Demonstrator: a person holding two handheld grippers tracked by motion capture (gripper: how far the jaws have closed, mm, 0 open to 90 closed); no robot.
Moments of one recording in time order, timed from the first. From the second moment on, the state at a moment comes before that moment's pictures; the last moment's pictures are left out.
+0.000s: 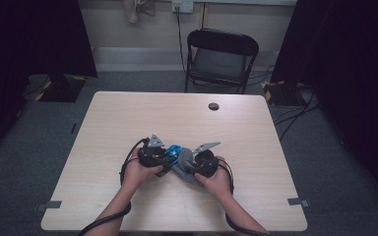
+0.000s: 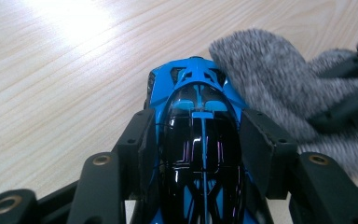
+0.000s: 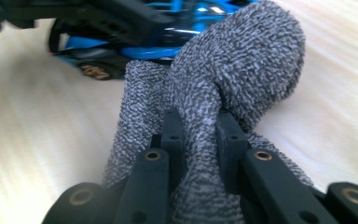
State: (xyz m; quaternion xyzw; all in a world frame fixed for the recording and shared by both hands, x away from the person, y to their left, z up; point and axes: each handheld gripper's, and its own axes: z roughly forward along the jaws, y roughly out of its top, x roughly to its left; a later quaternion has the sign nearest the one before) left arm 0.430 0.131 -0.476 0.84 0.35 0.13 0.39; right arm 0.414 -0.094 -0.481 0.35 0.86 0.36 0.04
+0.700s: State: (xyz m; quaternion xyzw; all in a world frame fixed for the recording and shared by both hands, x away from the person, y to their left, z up) left arm 0.430 0.132 -0.476 0.84 0.36 0.12 0.39; right arm 0.389 -0.061 -0.482 0.30 0.88 0.37 0.01
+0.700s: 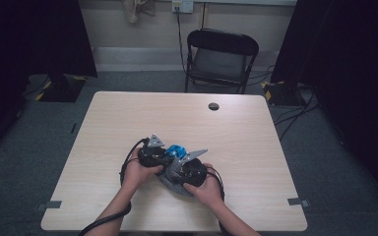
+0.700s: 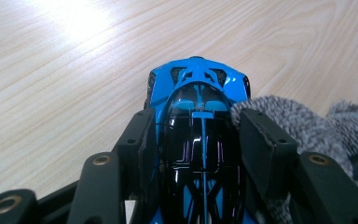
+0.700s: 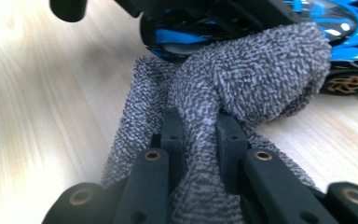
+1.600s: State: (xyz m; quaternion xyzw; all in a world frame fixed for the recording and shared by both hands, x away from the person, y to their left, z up) left arm 0.429 0.132 -0.477 0.84 0.36 0.13 0.39; right arm 0.367 -0.036 -0.481 0.24 0.89 0.38 -0.03
